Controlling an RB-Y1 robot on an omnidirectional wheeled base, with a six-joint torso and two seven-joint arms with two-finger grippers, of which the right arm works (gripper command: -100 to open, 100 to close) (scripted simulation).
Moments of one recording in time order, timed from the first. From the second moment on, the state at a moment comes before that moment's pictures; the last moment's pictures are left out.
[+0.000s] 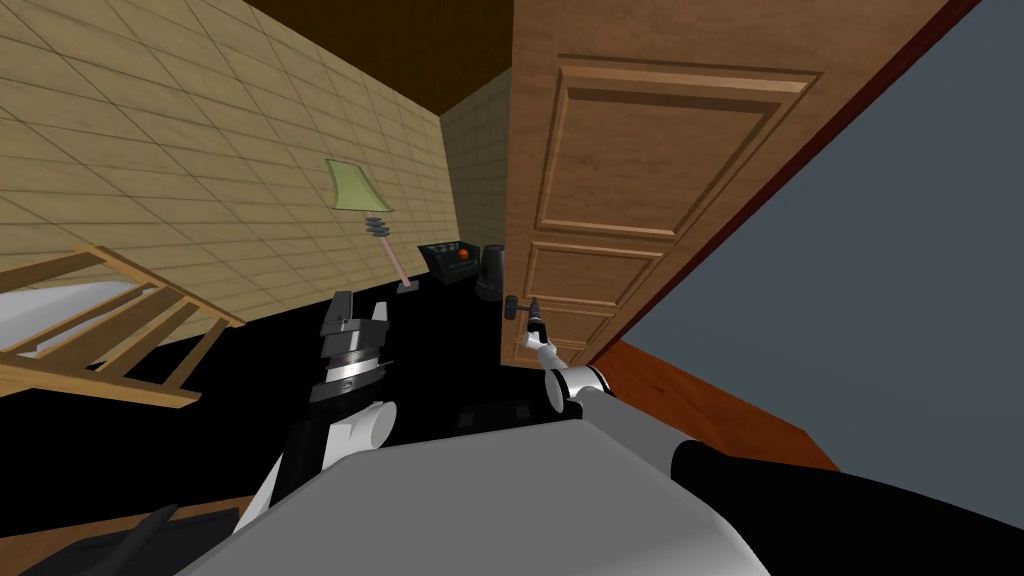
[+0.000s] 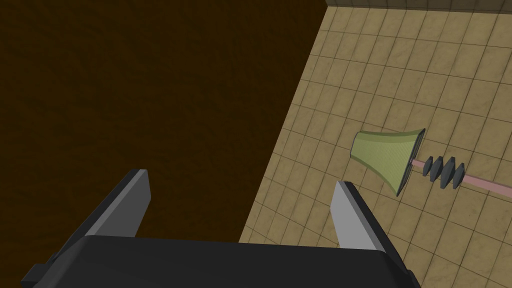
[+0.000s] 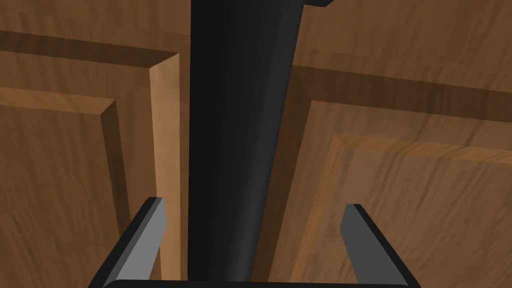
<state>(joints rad) -0.62 -0.02 -0.18 -0.46 -0.39 -0.60 0.42</state>
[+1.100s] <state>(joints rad) -0.62 0.04 -0.18 -0.43 -0.39 -0.62 0.41</state>
